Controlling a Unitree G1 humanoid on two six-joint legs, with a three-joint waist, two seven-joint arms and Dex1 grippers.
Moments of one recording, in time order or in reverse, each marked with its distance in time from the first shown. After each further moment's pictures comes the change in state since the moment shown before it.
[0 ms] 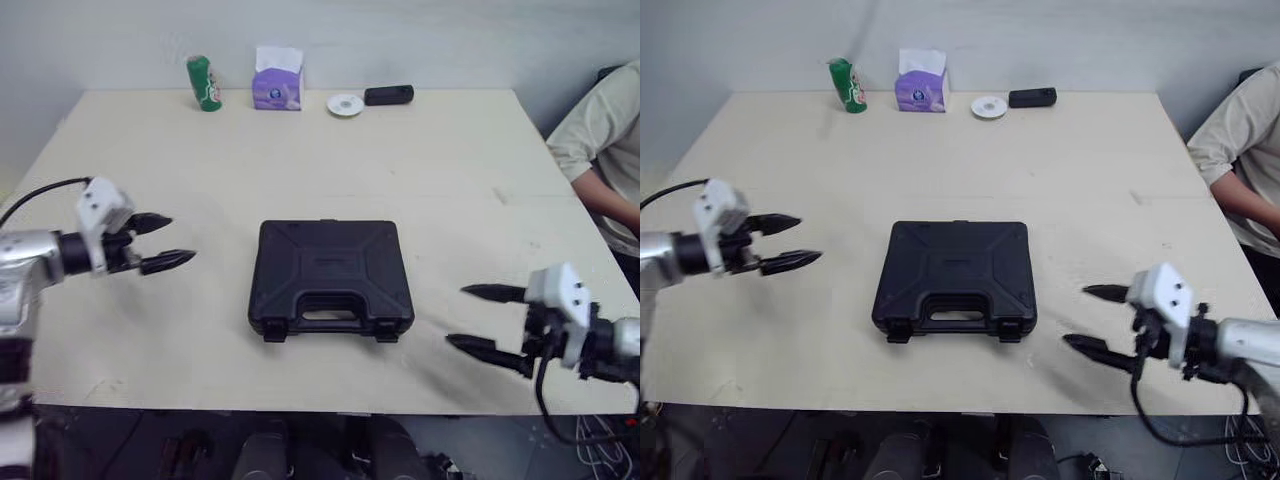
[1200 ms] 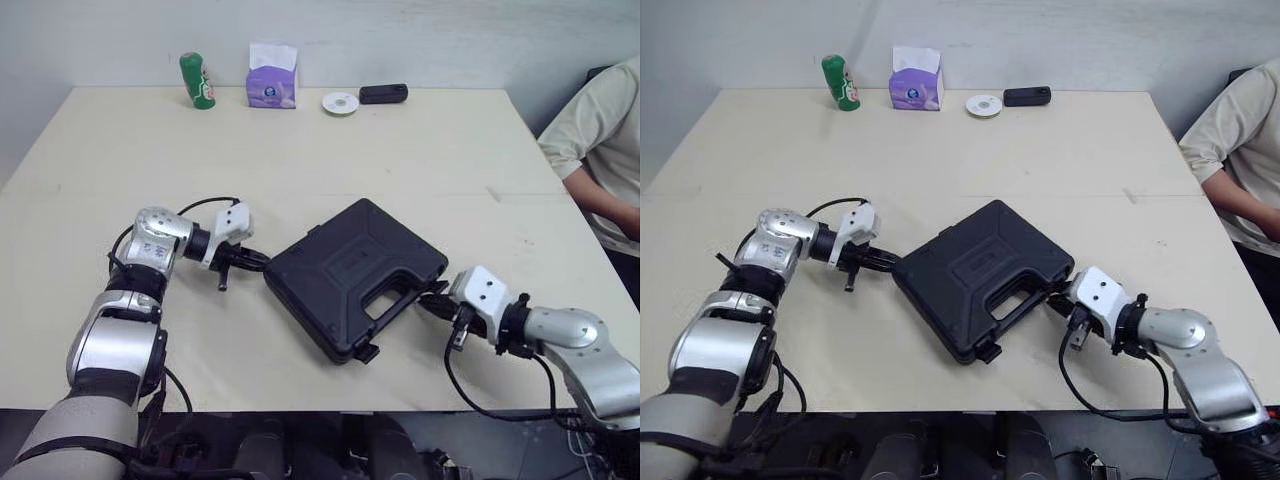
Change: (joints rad) left arm -0.369 -0.331 -0.195 0.620 0.312 -0.404 -0.317; right arm -0.208 0.098 0.297 0.257 -0.394 -0.150 -0.164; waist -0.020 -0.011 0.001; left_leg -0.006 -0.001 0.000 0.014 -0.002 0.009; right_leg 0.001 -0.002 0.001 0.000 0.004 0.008
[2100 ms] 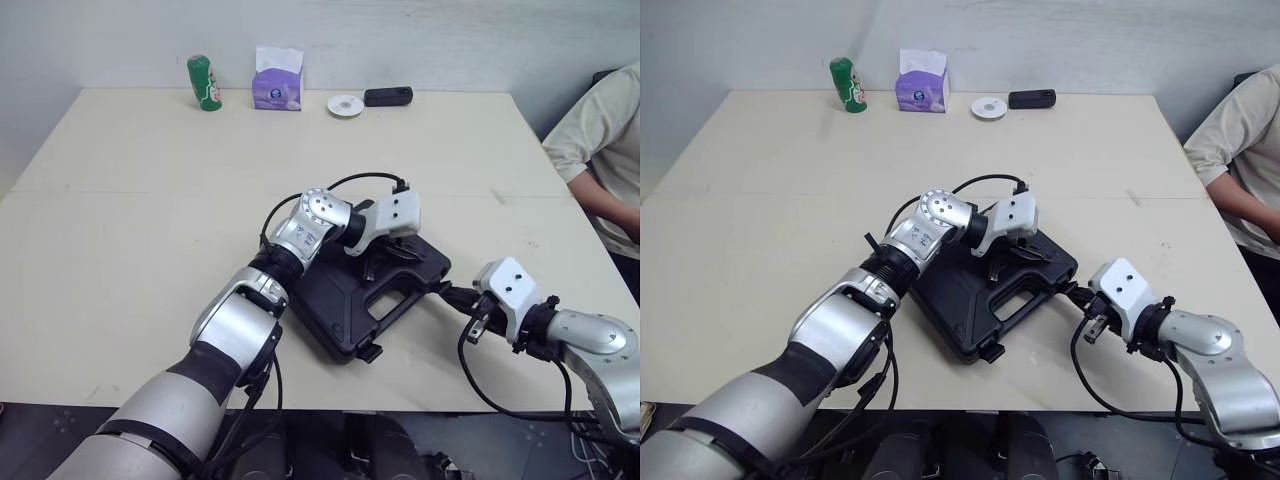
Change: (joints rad) left arm -0.236 -0.543 -0.225 0.026 0.085 -0.095 0.314; right arm 0.029 0.063 -0.122 -0.118 0.060 0.177 -0.115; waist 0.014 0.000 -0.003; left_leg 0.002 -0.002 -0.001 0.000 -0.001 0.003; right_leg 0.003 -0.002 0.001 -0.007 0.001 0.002
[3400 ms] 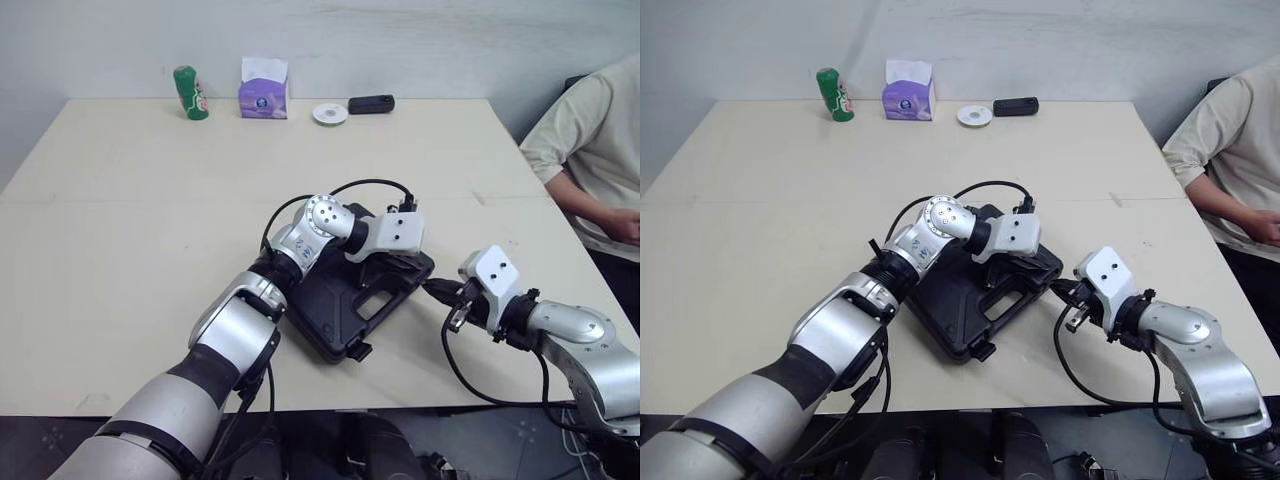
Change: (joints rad) left arm 0.036 0.014 -0.031 0.001 0.052 -0.105 0.035; right arm -0.099 0.072 0.062 -0.005 0.036 0.097 -0.039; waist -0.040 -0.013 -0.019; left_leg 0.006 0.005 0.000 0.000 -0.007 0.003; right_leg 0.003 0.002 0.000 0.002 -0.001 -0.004
